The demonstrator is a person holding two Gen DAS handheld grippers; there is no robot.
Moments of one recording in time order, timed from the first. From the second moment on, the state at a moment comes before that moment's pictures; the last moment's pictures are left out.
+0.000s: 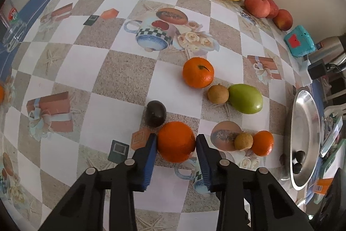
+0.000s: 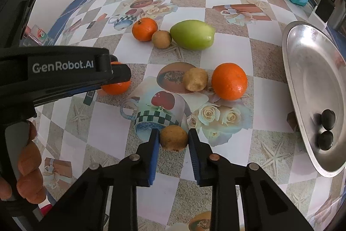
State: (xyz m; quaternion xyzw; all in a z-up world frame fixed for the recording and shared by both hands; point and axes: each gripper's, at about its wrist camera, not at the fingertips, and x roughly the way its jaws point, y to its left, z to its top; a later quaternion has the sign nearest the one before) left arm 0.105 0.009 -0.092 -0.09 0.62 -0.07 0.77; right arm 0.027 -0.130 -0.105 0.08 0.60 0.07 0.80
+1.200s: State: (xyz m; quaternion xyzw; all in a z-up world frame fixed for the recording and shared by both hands) left arm 0.131 -0.003 -0.036 -0.12 0.54 -0.09 0.83; right arm 0.076 -0.192 -0.039 0.16 0.50 -0.03 0.85
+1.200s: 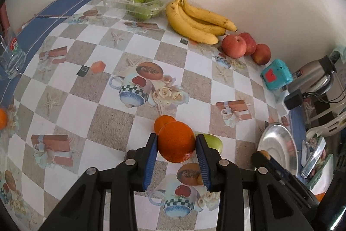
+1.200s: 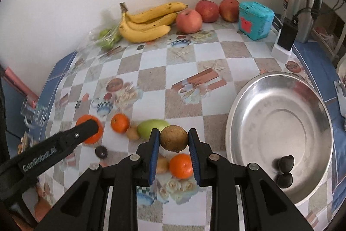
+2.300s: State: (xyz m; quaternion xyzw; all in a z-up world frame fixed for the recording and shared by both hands) left arm 0.107 -0.146 -0.028 -0.02 0.54 -0.21 0.81; right arm 0.035 -0.362 -0.046 0.24 0.47 -0.22 0.82
